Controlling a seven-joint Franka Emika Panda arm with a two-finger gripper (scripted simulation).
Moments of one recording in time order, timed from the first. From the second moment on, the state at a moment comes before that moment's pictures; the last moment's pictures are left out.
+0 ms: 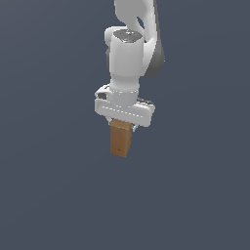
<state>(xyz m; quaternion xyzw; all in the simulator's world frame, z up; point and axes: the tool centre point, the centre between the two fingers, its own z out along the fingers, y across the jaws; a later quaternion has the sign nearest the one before) 0.005 -0.011 0.226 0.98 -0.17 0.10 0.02</state>
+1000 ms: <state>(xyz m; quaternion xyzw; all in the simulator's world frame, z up) 0.013 0.066 0.325 0.95 -0.23 0.21 0.04</state>
